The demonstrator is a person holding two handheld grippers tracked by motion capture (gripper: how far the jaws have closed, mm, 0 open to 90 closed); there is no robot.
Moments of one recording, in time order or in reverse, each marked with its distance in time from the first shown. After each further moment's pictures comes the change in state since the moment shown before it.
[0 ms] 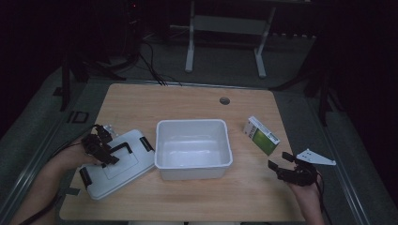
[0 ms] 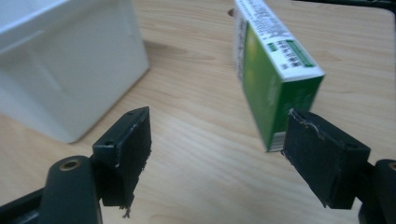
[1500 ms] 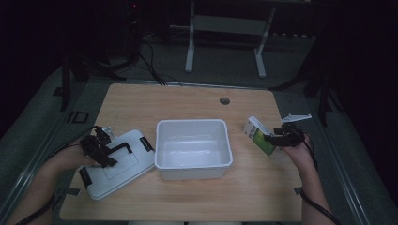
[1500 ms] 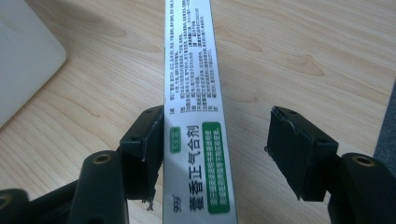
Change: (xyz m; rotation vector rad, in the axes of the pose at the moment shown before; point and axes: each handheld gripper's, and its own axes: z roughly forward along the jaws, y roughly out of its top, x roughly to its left) left arm 0.002 -0.006 0.001 0.015 -0.014 0.031; right arm -0.059 0.072 0.087 0.298 -0.010 -0.079
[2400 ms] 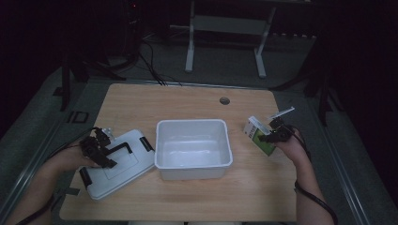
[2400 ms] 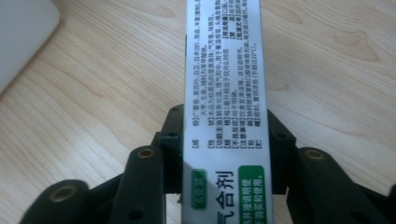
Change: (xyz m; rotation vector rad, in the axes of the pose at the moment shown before) left arm -0.001 -0.003 0.002 0.013 -0.011 0.004; right arm 0.005 0.022 0.029 0.216 0.052 -0.049
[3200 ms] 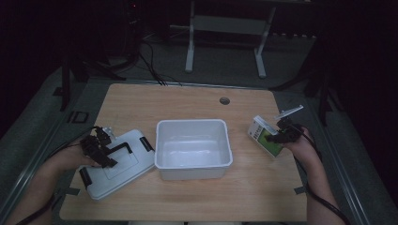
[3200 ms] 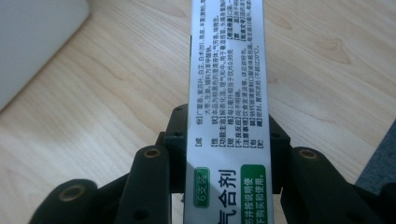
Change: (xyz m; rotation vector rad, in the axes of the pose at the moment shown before) left arm -0.003 0.005 -0.005 -0.002 0.003 0.004; right arm 0.006 -0.004 -0.042 -0.005 0.001 -0.072
